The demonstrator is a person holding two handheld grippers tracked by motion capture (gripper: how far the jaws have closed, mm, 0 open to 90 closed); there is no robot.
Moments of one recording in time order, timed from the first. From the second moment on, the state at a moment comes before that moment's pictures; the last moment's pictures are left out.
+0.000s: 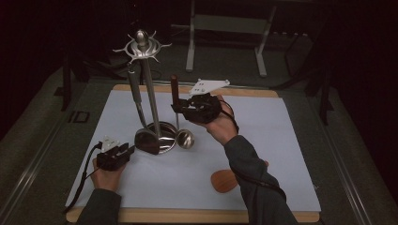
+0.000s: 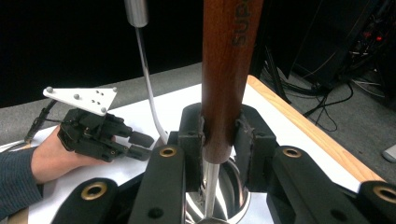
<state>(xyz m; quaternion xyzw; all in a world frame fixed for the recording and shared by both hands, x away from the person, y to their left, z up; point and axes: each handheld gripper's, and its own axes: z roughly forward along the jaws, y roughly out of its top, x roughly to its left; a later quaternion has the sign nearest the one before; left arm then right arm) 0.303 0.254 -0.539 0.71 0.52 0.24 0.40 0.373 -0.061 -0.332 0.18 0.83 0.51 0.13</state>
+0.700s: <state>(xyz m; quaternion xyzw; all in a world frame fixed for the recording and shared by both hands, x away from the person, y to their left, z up) 0.303 0.254 -0.539 0.71 0.52 0.24 0.40 0.372 -0.059 -0.320 0.18 0.82 0.52 0.14</state>
